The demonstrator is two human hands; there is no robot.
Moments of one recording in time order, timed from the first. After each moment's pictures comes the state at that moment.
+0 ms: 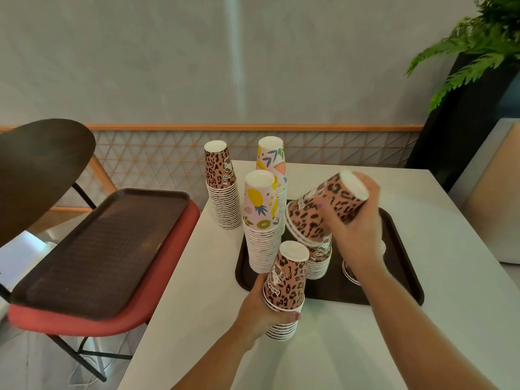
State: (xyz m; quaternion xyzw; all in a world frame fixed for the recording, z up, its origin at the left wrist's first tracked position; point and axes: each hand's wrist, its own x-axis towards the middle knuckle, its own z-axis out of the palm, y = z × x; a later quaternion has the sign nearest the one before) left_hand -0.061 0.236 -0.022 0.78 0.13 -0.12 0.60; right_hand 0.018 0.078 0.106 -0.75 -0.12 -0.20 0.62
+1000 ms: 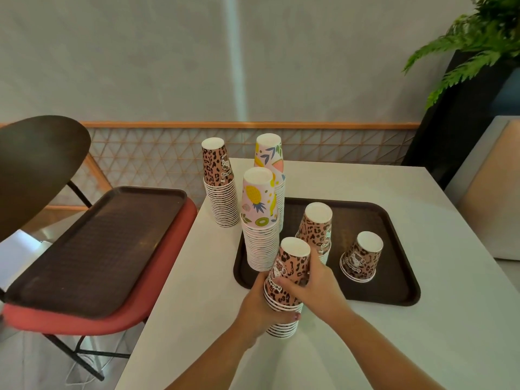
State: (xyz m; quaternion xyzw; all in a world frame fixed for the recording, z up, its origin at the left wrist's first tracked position) left_hand -0.062 0.233 -0.021 0.75 0.11 -0.12 0.64; right_hand -0.018 0.095 0.019 -0.85 -0.14 0.08 0.50
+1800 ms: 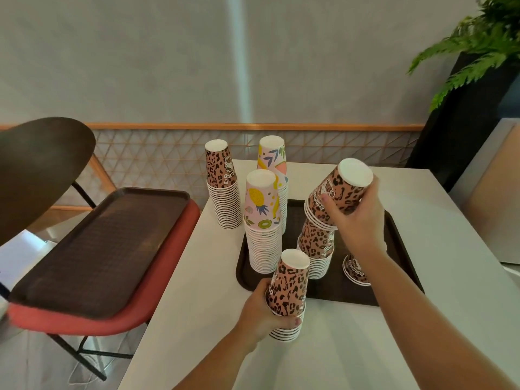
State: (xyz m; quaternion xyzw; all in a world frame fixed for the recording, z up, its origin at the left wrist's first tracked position) left_hand -0.063 0.234 -0.020 0.79 0.14 -0.15 0.57; right_hand 0.046 0.071 0.101 -0.82 -0.08 -0.23 0.52
